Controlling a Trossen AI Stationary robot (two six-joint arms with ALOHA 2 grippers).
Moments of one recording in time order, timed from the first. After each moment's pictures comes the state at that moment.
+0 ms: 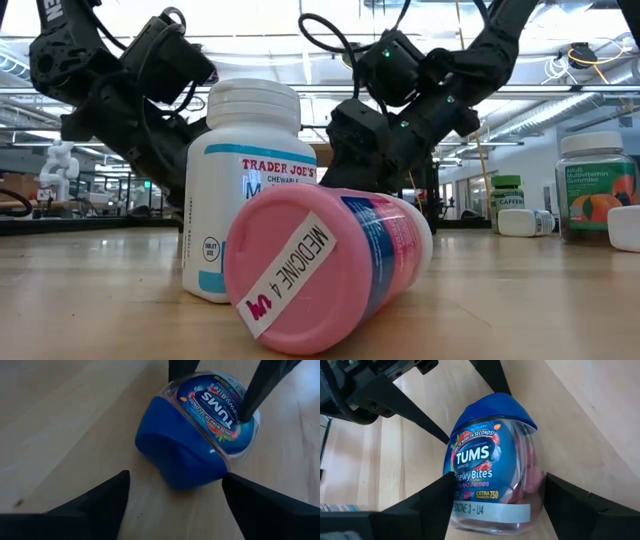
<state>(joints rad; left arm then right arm) -0.14 1.76 0.52 0.53 -0.29 -0.52 0.01 1.90 0.86 0.32 -0.21 0.54</state>
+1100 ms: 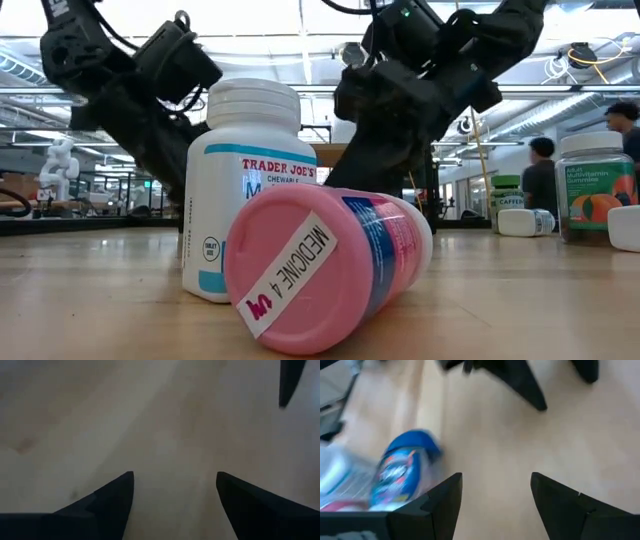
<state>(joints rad) -0.11 1.67 0.53 0.39 -0.25 -0.51 0.07 1.81 0.86 0.24 -0.16 0.37</state>
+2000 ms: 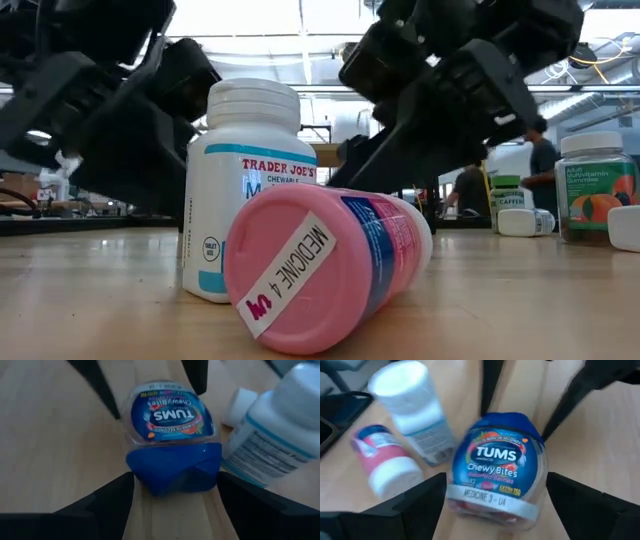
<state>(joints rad) -0.40 1.83 0.60 0.65 -0.13 -0.27 0.26 1.90 0.86 0.42 -0.15 0.08</state>
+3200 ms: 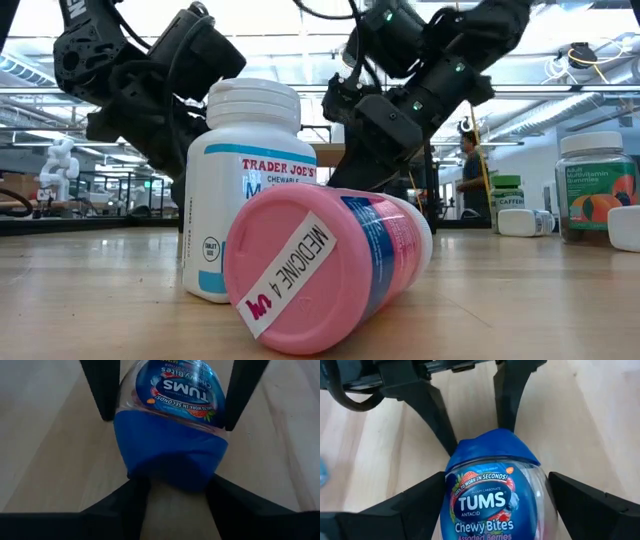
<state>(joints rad) -0.19 1.87 0.68 0.54 -0.22 -0.16 0.10 1.90 0.86 0.06 0.01 0.20</state>
